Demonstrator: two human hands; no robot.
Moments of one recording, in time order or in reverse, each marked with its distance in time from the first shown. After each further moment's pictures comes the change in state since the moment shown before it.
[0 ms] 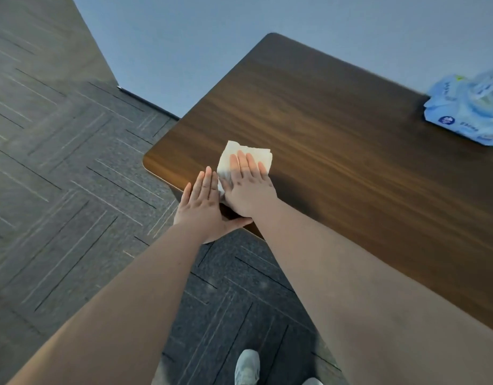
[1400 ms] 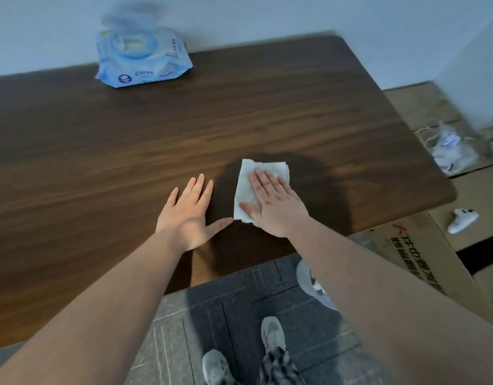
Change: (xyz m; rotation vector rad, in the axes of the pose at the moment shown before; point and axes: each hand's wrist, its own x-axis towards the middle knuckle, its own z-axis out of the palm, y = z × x) left_hand -0.036 0.418 0.083 0.314 -0.062 0.844; right_hand -0.374 0.387 0.013 0.168 0.076 0.678
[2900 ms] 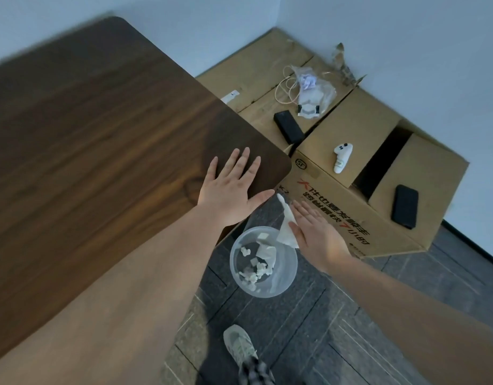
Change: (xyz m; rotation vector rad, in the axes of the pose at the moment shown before) left_hand 0.165 0.377 0.037 0.197 -0.019 0.648; right_hand -0.201 0.298 0.068 0.333 0.113 0.570
